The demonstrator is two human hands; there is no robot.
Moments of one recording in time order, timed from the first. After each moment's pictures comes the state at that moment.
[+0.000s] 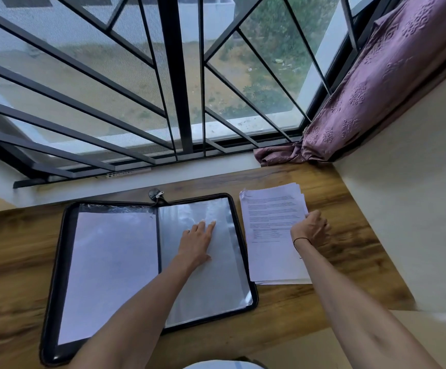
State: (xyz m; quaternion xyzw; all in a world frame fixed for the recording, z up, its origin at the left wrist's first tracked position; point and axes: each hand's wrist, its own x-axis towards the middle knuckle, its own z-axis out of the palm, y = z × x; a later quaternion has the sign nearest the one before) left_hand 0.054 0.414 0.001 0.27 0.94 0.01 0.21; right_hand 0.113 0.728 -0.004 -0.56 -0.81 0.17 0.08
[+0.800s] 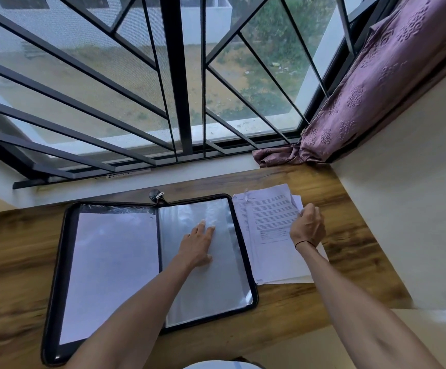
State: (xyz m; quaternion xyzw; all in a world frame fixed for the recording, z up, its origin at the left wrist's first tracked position) left_hand 0.056 0.411 -0.003 0.27 0.93 0.05 0.25; right_hand 0.122 0.722 0.022 -0.41 -0.88 0.15 0.17
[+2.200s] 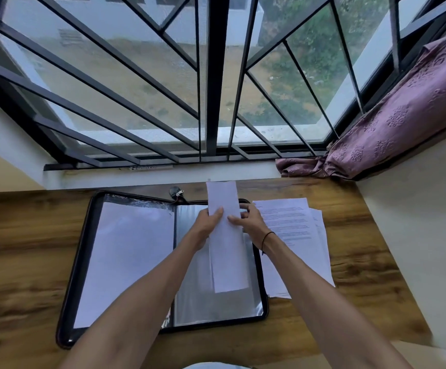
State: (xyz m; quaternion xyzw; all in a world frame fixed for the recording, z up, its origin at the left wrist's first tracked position) left_hand 0.007 0.406 0.037 -0.12 0.65 0.68 0.32; right_hand 0.040 0.577 0.036 -0.22 -0.67 0.69 -0.17
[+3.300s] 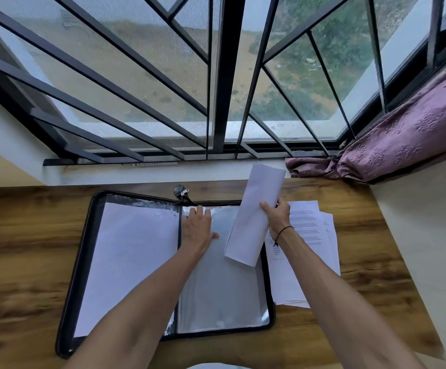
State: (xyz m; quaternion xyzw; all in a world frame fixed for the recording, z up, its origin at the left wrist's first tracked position) left_hand -0.011 0.382 -0.006 0.11 0.98 0.03 0.14; right_hand 0.002 0.615 0.017 -0.35 -0.66 0.66 0.02
